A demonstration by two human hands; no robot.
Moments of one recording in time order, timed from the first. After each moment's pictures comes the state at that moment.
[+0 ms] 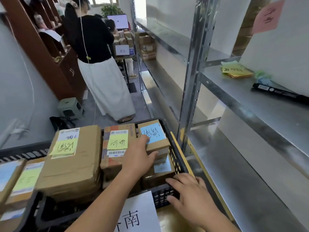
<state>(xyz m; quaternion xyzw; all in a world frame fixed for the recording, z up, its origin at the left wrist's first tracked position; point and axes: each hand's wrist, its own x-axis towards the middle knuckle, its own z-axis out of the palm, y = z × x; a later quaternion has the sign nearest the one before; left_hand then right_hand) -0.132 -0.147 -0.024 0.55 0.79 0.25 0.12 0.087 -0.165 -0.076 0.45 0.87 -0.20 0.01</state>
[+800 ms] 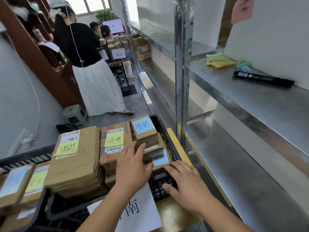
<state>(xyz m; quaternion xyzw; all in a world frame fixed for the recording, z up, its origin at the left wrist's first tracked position) -0.109 -0.198 -0.037 0.60 0.79 0.12 0.01 0.099 -0.172 -0.065 0.44 0.87 -0.22 -0.05</state>
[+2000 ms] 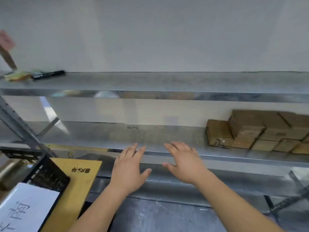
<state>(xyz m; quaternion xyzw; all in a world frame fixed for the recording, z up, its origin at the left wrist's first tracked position) 0.127 -0.503 -0.028 0.95 0.28 0.08 0.10 0.292 -0.659 -0.018 0.87 0.48 -0.09 -0.12</state>
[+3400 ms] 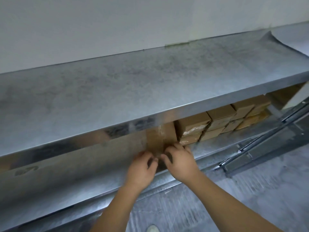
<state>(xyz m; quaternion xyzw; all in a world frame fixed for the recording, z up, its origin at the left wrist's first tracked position) 0.506 -0.589 -0.180 0.93 0.12 -0.01 0.36 0.568 -0.755 -0.157 0.96 0.19 -0.11 -0.19</state>
